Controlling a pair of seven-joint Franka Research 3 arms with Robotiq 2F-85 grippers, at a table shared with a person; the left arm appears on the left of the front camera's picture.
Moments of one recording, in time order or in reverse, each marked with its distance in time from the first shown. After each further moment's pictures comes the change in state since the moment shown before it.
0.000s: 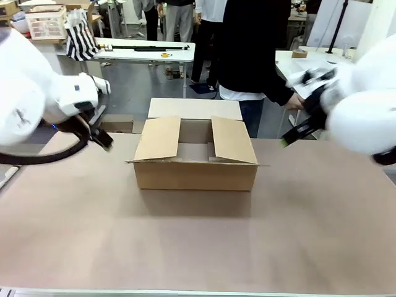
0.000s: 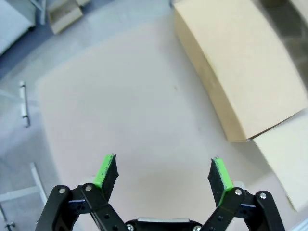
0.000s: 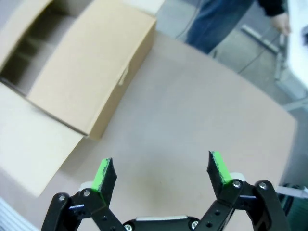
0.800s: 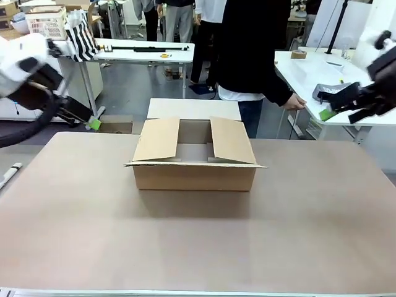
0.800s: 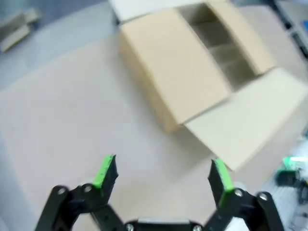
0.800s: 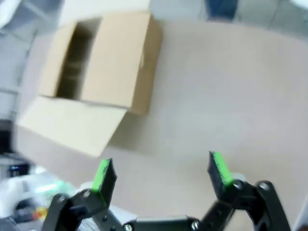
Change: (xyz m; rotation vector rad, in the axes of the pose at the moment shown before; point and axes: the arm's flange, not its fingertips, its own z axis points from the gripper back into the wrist) left arm -0.016 0.025 0.049 -0.392 -0.114 0.046; right arm -0.035 -0.048 0.085 0.260 0.053 -0.471
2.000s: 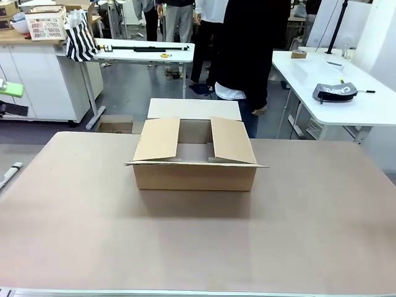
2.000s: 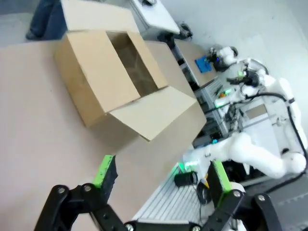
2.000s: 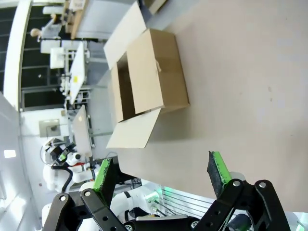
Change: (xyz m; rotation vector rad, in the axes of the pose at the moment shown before) left arm -0.060 0.068 0.088 -0.514 -0.191 0.265; right arm -0.050 -0.141 0.057 0.396 -0.063 -0.567
